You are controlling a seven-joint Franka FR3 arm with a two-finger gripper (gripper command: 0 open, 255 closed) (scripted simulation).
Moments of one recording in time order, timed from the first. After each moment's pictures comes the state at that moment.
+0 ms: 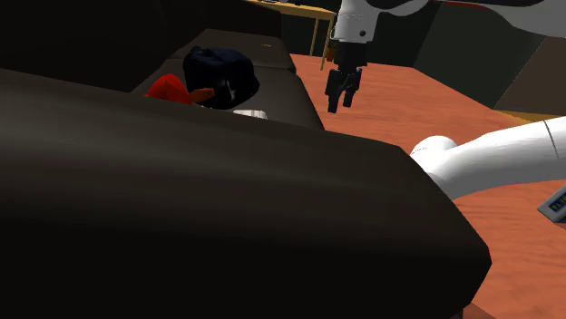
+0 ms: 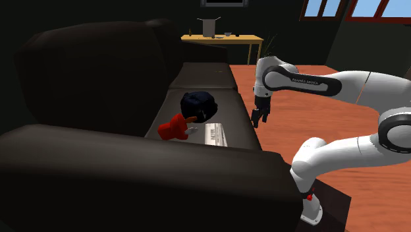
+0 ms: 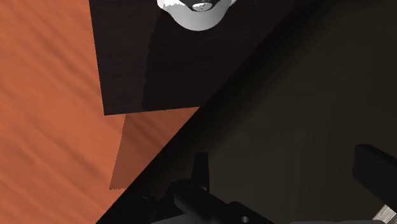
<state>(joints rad) 0.00 -0.83 -0.02 -2.45 0.08 1.48 0.00</state>
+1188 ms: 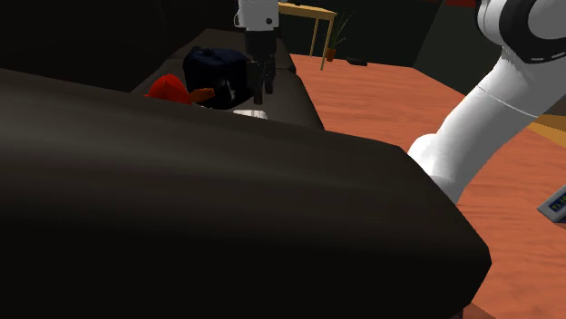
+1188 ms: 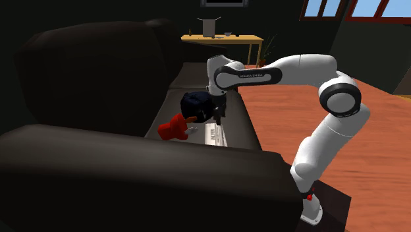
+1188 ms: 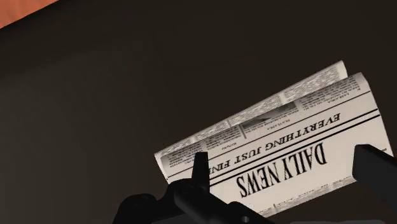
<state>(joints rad) 0.15 -0.21 0.11 -1.96 0.04 1.60 -0.15</state>
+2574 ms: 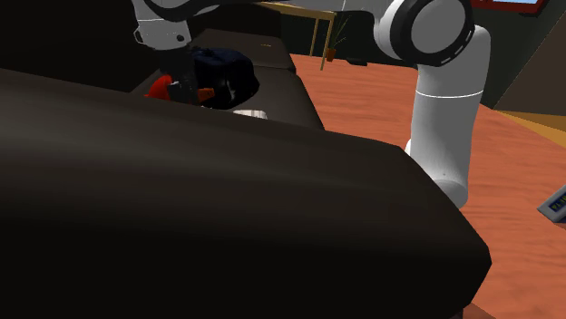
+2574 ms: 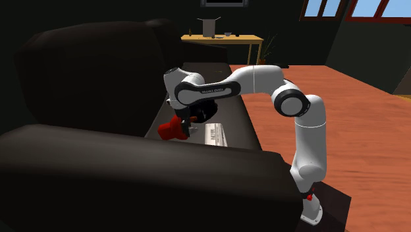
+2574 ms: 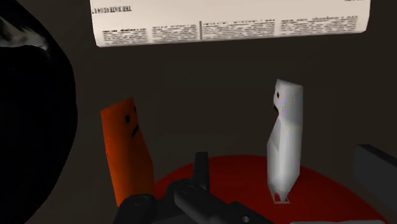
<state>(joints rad) 0.30 0.31 0.25 -1.44 -0.12 1.57 -0.23</state>
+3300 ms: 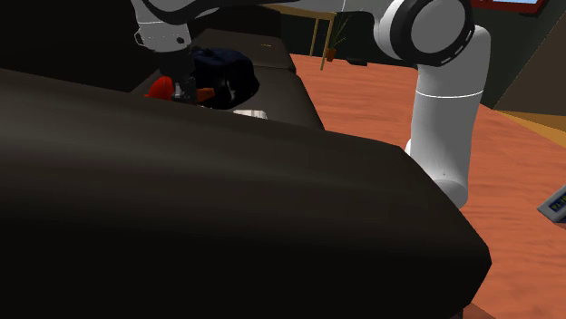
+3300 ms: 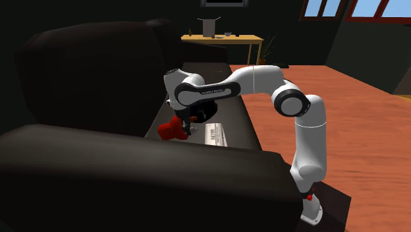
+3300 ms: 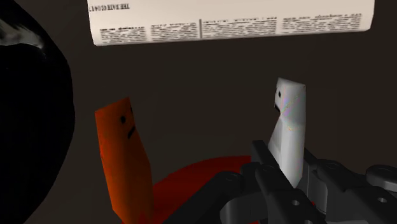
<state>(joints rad) 0.30 0.31 0.25 -1.45 -0.12 1.58 -0.23</state>
